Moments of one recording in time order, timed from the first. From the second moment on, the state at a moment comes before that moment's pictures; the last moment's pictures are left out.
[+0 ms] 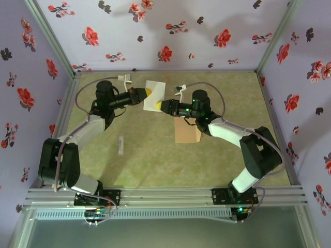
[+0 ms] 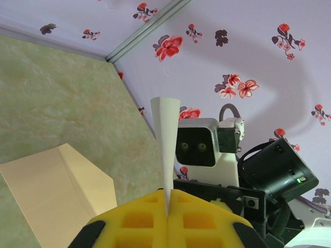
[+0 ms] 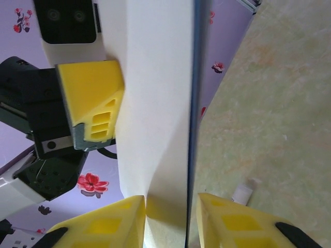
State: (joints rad) left arm -0.31 1.49 0.96 0.44 0.87 -0.86; right arm 0.56 1.60 0.93 0.55 -0.78 0.93
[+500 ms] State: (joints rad) left arm -0.31 1.49 0.96 0.41 0.87 -0.86; right arm 0.54 1.57 0.93 0.52 -0.78 0.90
